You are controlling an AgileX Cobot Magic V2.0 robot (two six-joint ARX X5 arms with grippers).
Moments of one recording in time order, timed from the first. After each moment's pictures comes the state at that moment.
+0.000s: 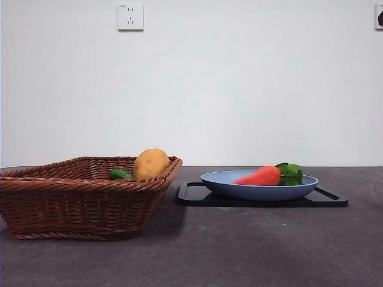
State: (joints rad) left arm 0.02 0.01 0.03 -0.20 0.03 -0.03; right arm 0.44 0.44 0.47 -0.21 0.11 0.09
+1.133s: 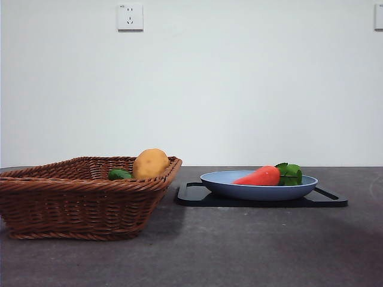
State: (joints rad) left arm 0.02 0.01 0.03 -0.20 0.03 -0.03; right arm -0.01 0.00 0.01 -0.12 -0.14 0.06
